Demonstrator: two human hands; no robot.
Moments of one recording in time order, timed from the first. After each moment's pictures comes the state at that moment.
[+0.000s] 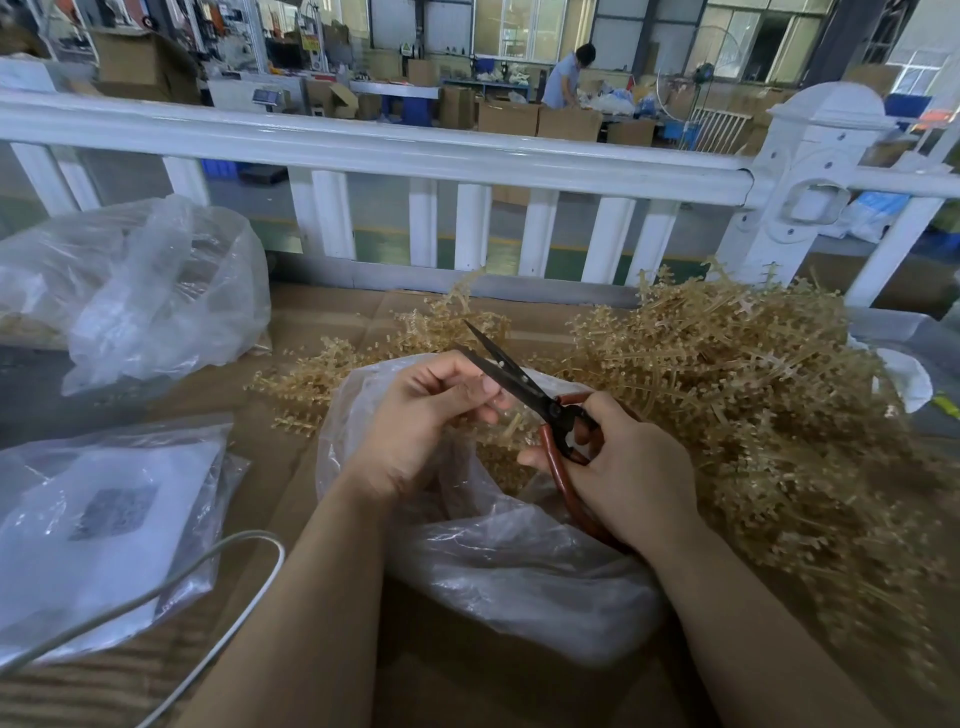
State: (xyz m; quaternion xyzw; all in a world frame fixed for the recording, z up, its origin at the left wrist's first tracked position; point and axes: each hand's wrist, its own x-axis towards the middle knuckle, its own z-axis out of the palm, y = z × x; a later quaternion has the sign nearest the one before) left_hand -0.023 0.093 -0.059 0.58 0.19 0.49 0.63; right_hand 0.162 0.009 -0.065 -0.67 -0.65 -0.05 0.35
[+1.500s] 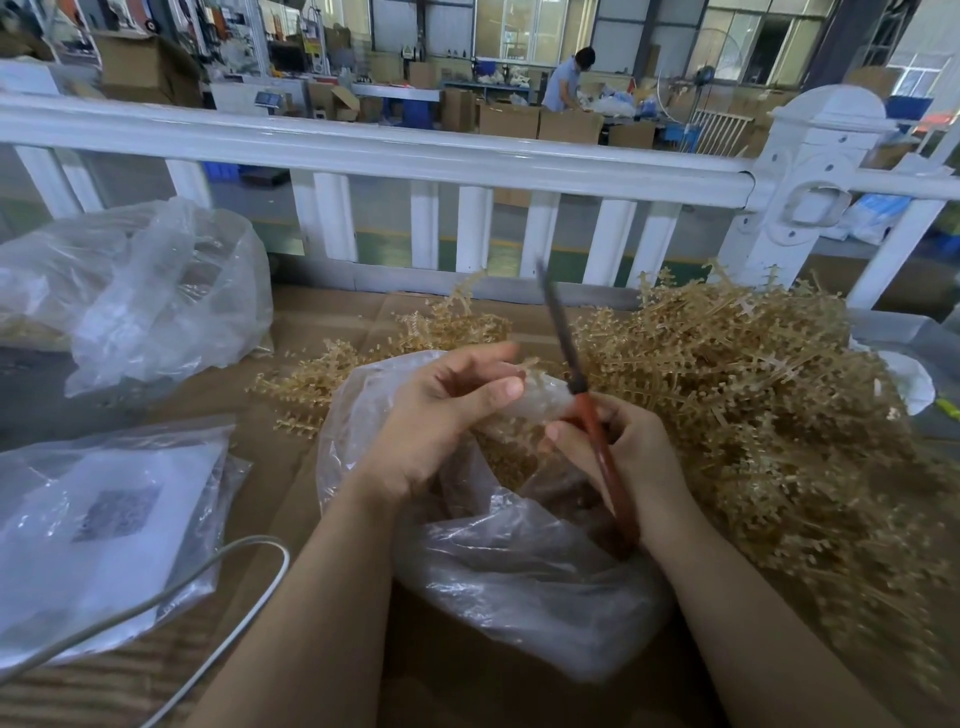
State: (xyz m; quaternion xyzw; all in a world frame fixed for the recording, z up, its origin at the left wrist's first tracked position) left_hand -0.017 0.087 -0.050 0.57 0.24 0.46 0.64; right_hand 0.164 0.019 -0.065 -0.58 -0.55 0.28 0.53
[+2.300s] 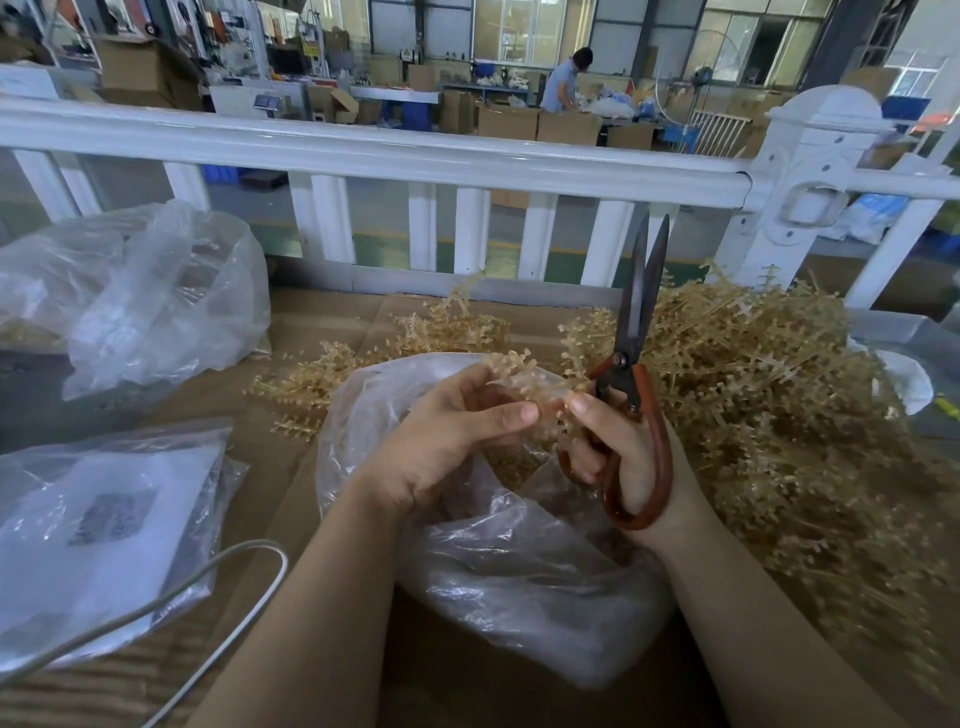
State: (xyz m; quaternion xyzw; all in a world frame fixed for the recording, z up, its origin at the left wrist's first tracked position) left_hand -0.014 0.083 -0.050 0.55 0.20 0.36 0.72; right_hand 0.164 0.020 -0.062 -0.40 -0.49 0.44 0.64
